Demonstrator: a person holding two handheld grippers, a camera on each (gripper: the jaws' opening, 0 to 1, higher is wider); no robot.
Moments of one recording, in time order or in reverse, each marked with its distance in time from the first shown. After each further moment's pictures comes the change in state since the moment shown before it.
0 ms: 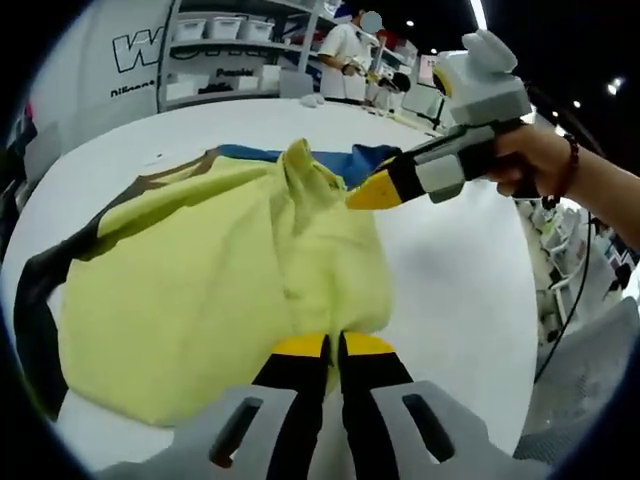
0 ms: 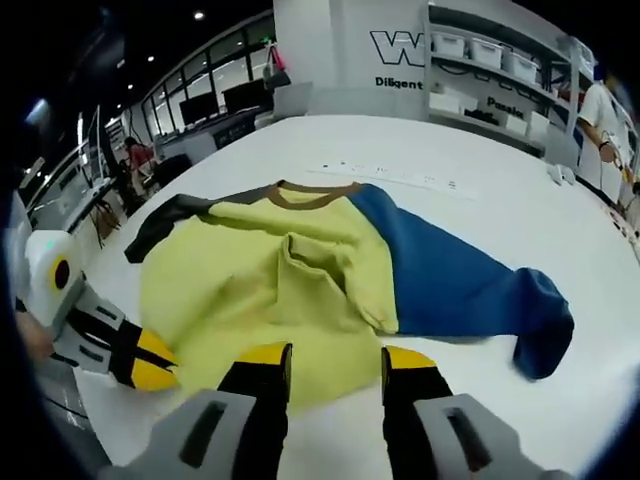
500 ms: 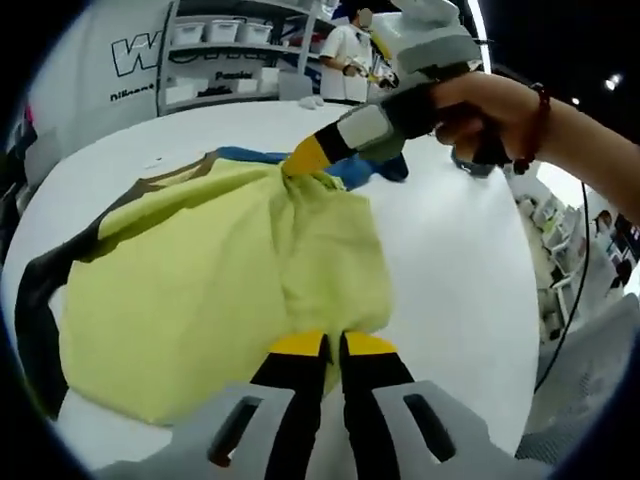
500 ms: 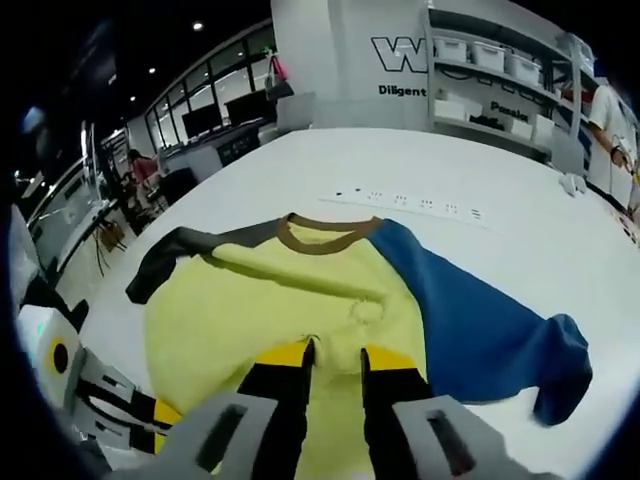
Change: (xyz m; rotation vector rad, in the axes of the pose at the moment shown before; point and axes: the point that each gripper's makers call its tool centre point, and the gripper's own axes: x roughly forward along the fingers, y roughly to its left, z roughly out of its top) left arm 0.000 0.000 0.000 0.006 -0.008 0.005; right arm 0.017 0.023 0.058 0.013 -0.064 0.035
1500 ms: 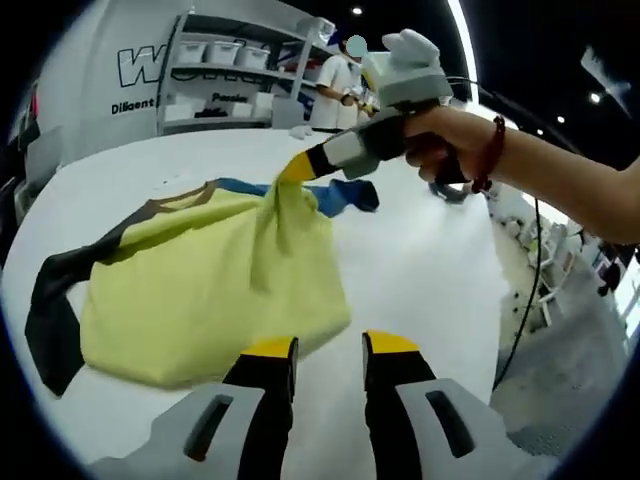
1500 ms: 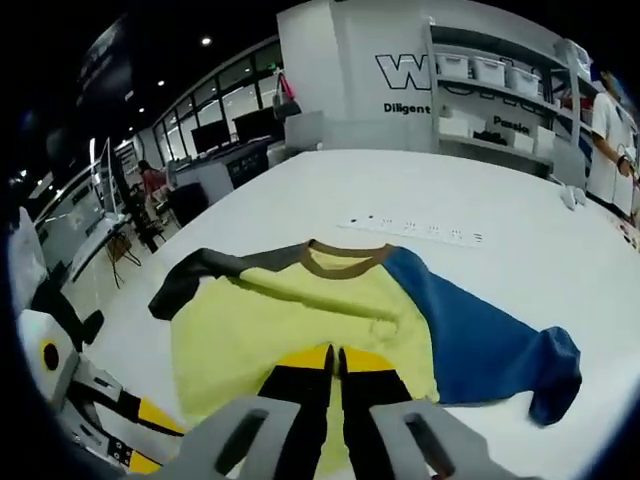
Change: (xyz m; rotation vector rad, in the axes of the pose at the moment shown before) left arm -0.045 -0.024 0.012 -0.001 -0.120 -0.058; right arm -0.013 0.021 0.024 -0.006 -0.057 0.034
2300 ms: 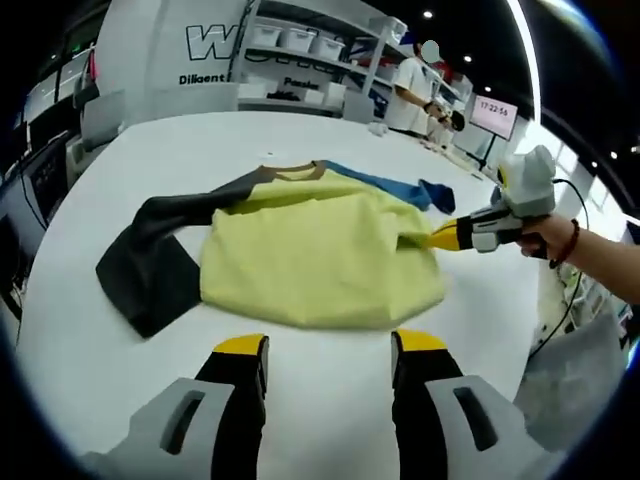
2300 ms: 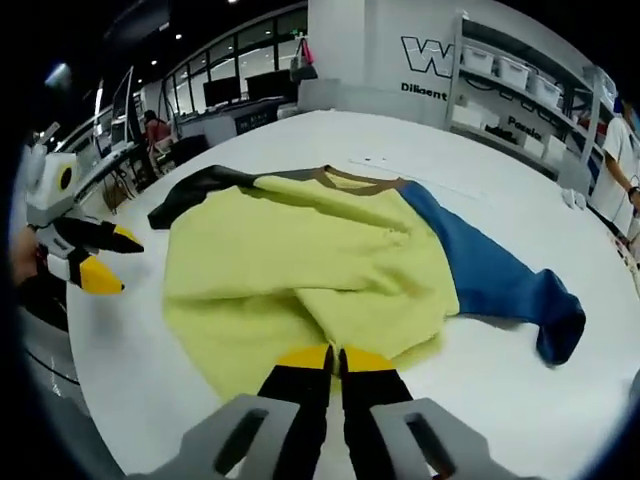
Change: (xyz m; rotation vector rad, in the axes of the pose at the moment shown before) left arm -0.075 0.093 -0.034 -0.184 0.036 0.216; right arm -0.026 0.015 -0.089 -0.123 0.106 -0.044
